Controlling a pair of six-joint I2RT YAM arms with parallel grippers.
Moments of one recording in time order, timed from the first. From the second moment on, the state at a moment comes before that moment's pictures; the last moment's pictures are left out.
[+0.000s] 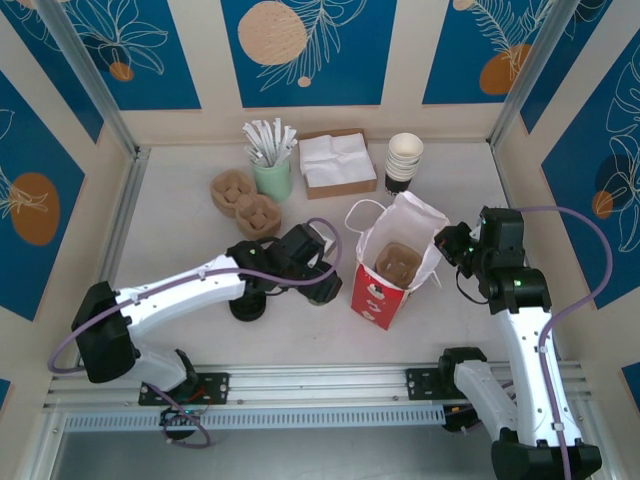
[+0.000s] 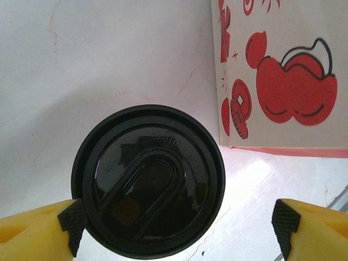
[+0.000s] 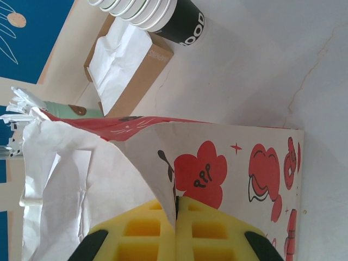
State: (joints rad) left arm -1.00 1.45 1.16 -0.68 -0.06 -0.36; right arm 0.01 0.77 0.95 -0.86 -0.21 0.84
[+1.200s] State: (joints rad) left arm -1.03 1.57 1.24 -0.76 -0.17 -0.39; right arm 0.01 0.81 0.95 -0.83 -0.24 0.81
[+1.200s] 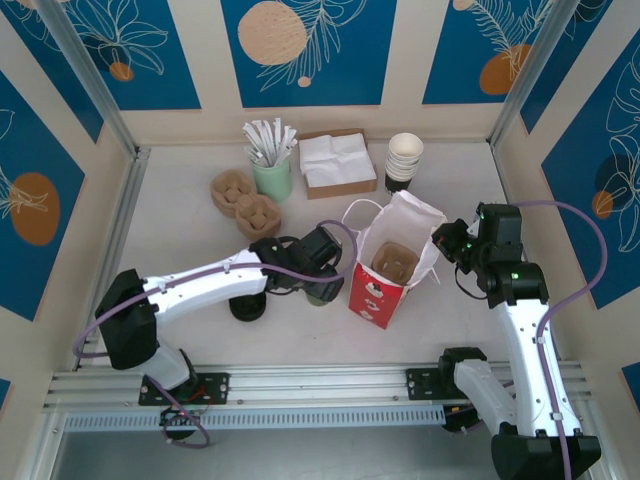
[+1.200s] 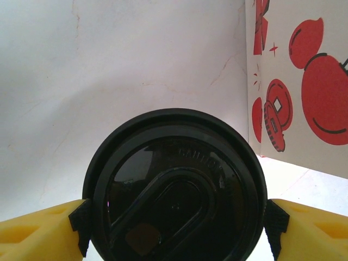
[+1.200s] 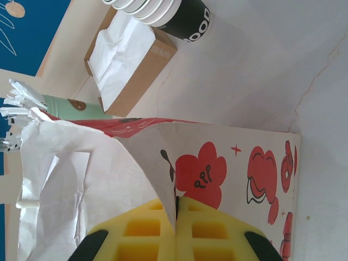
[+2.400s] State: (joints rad) left arm -1.06 1.51 1.34 -0.89 -0.32 -0.44; right arm -0.01 0.82 0.97 -0.80 -0.31 0.82
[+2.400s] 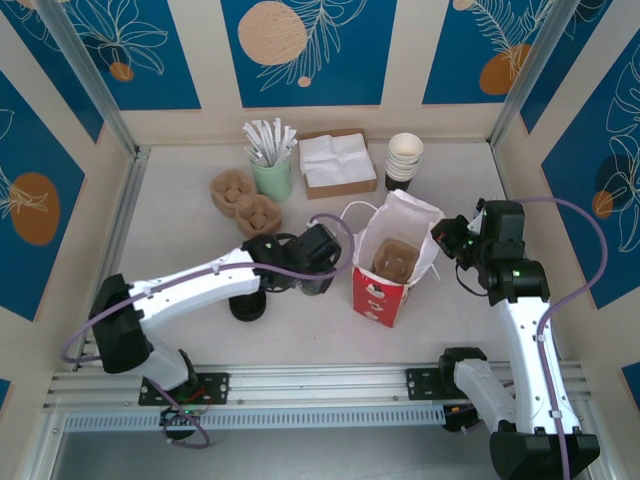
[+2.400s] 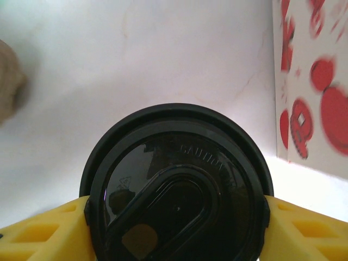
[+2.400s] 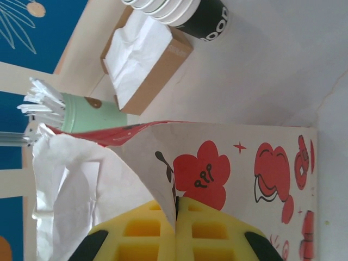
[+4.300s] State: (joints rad) left arm -1.03 1.64 1.83 -1.02 -0.27 -0.30; right arm 0.34 1.09 1.13 -0.78 -0.21 1.16
